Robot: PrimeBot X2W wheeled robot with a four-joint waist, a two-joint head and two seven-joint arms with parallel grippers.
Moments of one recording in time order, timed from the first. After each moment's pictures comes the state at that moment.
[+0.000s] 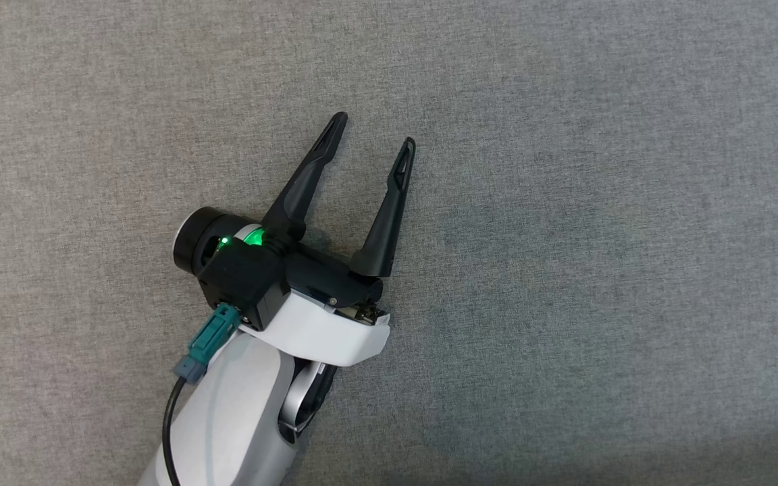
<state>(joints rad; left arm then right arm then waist) -0.44 0.03 -0.43 0.07 -0.27 0.04 -0.27 -0.73 -0.95 0.30 0.87 0.24 0.13 -0.25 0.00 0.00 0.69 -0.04</state>
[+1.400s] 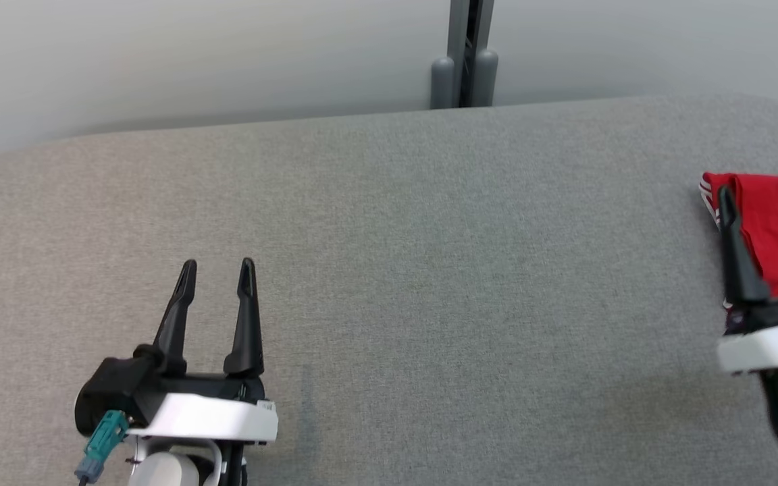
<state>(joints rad) -0.09 0.05 -0.17 0.04 -0.33 0.07 -0.26 -0.27 -0.30 0.04 0.16 0.29 0.13 -0.26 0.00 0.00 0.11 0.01</state>
